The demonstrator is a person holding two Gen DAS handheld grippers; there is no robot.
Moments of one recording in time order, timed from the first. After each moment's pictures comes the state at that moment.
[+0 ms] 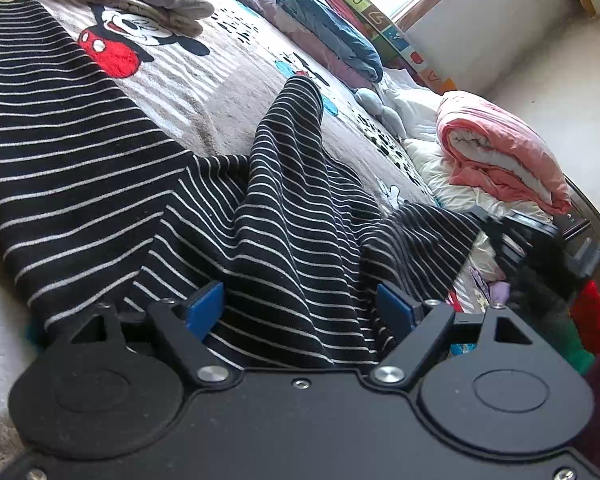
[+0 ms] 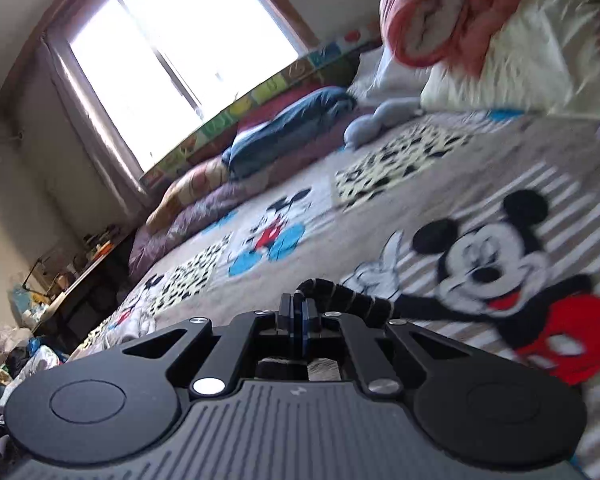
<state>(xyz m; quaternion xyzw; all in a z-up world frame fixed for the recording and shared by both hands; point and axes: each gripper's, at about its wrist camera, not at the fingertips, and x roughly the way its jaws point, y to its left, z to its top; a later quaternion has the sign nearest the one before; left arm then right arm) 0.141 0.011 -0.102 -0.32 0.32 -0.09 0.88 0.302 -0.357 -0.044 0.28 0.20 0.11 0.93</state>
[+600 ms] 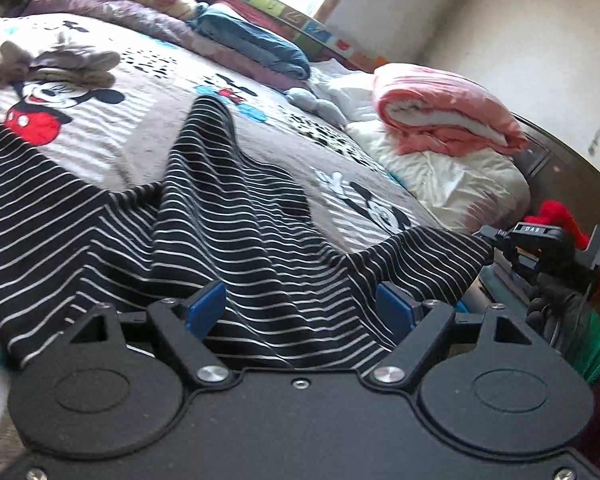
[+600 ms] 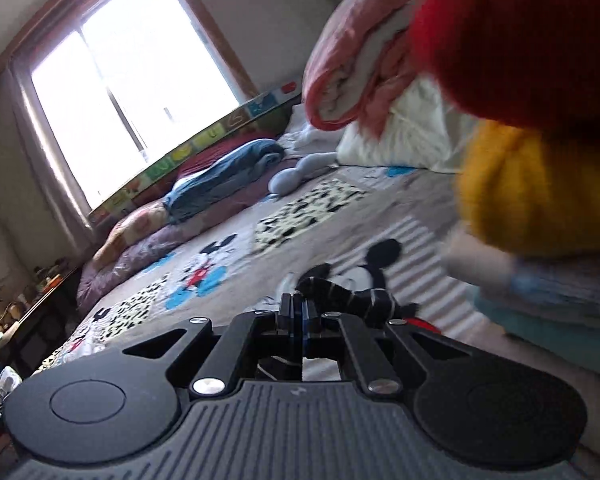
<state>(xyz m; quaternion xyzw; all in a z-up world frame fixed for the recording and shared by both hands) 0.122 -0.033 -0.079 -0.21 0.28 -0.17 0.92 0.209 -0.437 -0.036 0.27 0.18 0.01 0.95</state>
